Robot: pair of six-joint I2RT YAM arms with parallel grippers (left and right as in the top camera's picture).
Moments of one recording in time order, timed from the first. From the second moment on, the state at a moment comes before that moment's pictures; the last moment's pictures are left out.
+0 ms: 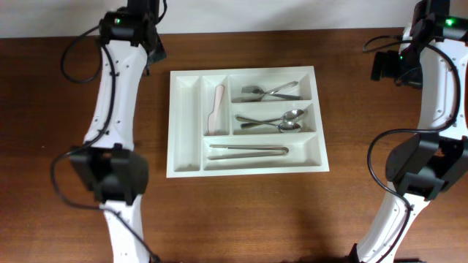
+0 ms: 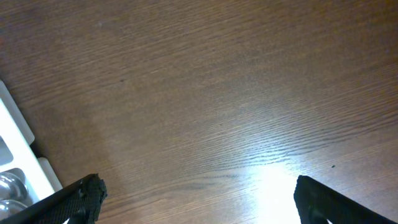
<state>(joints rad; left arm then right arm) -0.13 2.24 2.41 -1.29 -0.37 -0.49 -0.27 2.23 2.32 -1.41 0.08 0.02</state>
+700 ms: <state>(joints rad) -0.02 2.01 1.47 -0.89 -0.38 -0.91 -0.27 2.23 2.32 -1.41 0.08 0.02</state>
